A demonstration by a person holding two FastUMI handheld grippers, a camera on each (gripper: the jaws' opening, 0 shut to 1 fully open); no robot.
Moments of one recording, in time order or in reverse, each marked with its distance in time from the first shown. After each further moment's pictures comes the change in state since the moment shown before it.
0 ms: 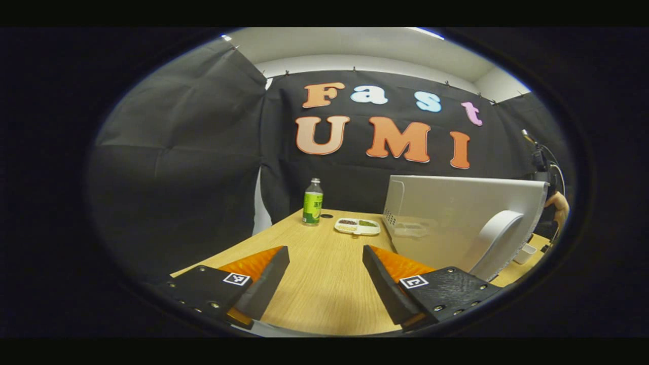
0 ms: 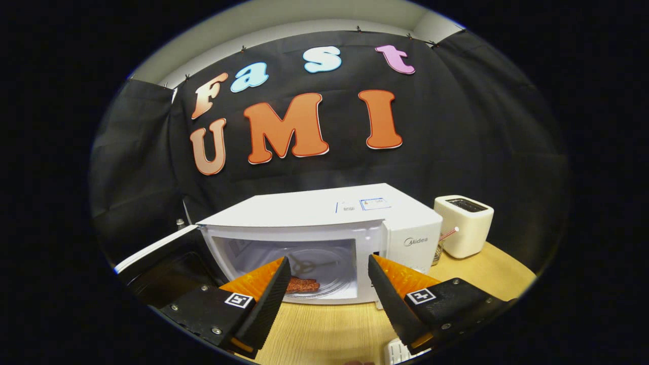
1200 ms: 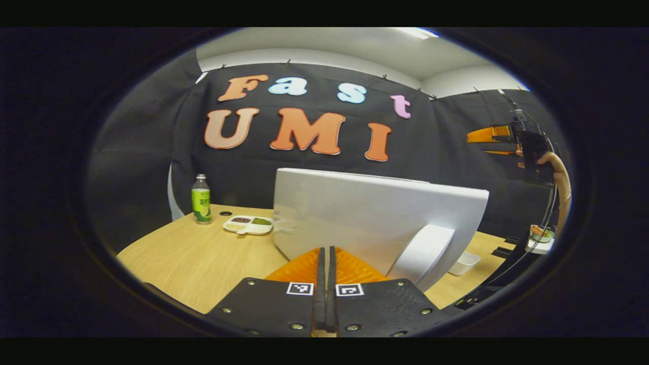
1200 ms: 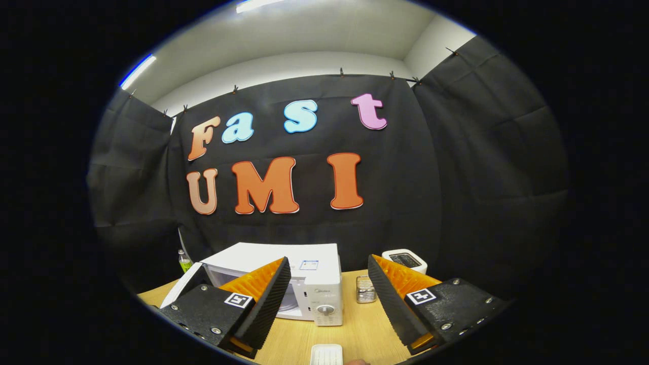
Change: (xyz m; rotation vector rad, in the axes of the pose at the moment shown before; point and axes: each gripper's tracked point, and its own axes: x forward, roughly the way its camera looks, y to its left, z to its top) left arm 0.018 -0.252 -0.007 0.037 0.027 -0.421; right arm -0.123 -0.120 0.133 -0.021 -0.203 -0.079
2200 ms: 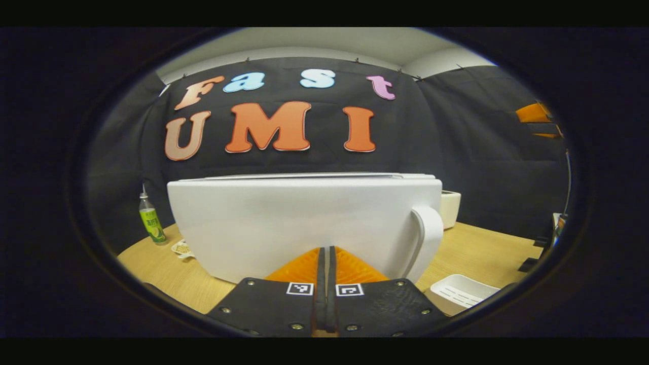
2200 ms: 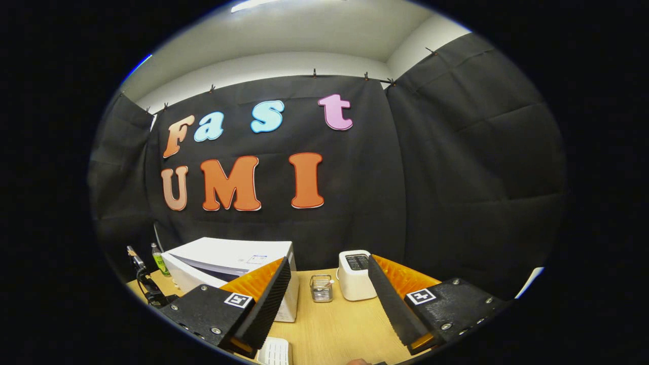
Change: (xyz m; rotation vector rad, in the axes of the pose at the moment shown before) left arm 0.206 -0.098 -0.004 0.135 0.018 0.040; right arm -0.009 -0.116 -0.007 -0.014 0.017 -0.130
